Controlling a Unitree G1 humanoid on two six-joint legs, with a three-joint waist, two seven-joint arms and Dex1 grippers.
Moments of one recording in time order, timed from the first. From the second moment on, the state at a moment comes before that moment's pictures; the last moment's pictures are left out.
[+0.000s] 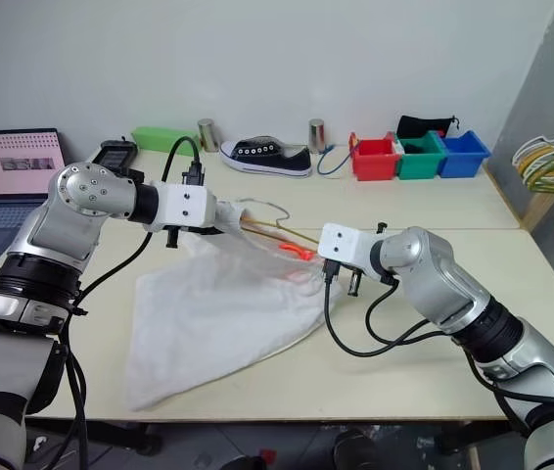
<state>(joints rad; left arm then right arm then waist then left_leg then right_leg) -0.99 0.81 -0.29 0.52 0.15 -0.27 -1.23 -0.84 -0.66 0.59 -0.20 -0.13 0.82 0.83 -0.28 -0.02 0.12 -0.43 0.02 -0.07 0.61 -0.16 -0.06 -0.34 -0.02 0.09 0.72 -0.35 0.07</state>
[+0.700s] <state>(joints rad) -0.94 0.79 -0.29 0.49 0.15 -0.29 -1.22 -0.83 -0.67 0.43 -0.26 -0.05 0.88 0.92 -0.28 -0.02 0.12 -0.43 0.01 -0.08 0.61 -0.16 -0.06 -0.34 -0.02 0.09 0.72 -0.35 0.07</state>
